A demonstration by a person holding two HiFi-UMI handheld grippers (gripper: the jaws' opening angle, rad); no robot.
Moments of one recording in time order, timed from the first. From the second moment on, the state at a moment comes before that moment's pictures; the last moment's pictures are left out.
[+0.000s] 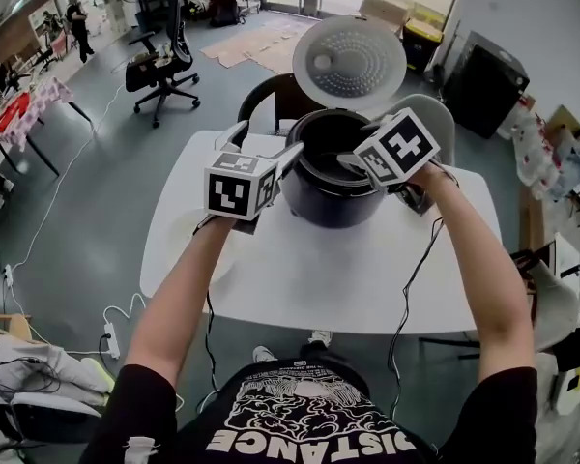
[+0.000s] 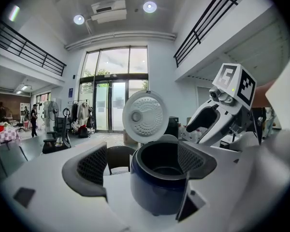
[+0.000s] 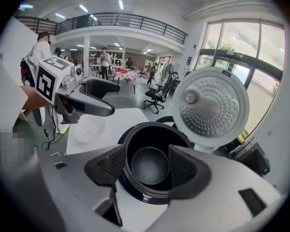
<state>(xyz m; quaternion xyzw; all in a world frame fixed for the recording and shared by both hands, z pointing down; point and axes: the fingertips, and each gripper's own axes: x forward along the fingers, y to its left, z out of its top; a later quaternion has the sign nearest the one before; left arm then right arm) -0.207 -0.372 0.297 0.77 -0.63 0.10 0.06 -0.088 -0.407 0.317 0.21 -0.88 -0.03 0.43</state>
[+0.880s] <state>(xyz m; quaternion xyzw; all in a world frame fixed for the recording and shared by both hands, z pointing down) -0.167 -0.508 0.344 0.77 -0.56 0.01 0.30 0.018 -0.566 0.364 0.22 -0.90 0.19 0.33</state>
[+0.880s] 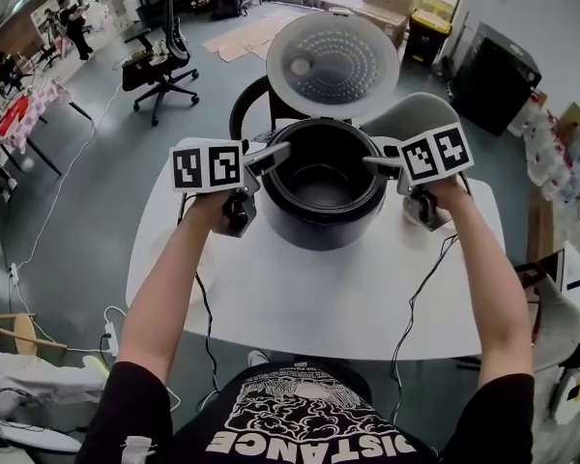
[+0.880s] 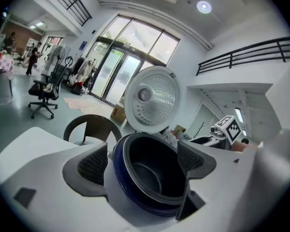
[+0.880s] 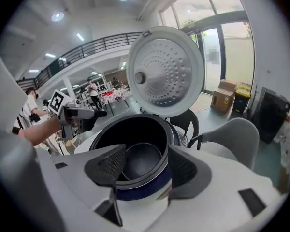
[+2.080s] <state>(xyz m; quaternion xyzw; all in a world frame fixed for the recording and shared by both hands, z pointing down) -0.154 -0.528 0.381 0.74 -0.40 -0.11 0.53 0.036 -0.600 0.411 0.12 -0.87 0.39 0.27</state>
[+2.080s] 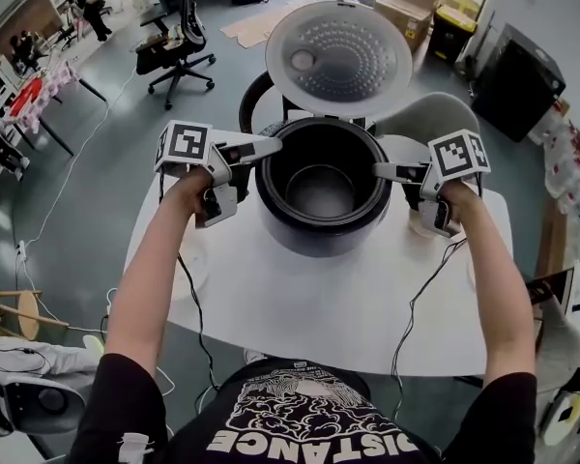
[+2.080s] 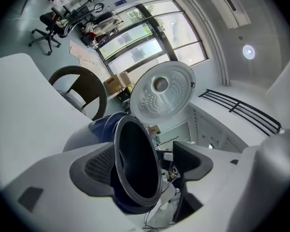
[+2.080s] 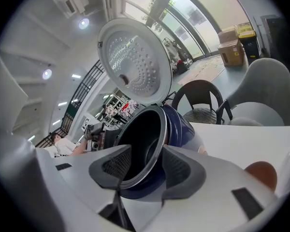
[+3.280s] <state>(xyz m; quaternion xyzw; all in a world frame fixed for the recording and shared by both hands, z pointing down) -0.146 -0.523 0.408 0.72 -0.44 -0.05 0.54 0.042 -0.633 0.416 0.10 -0.87 0.44 0.20</state>
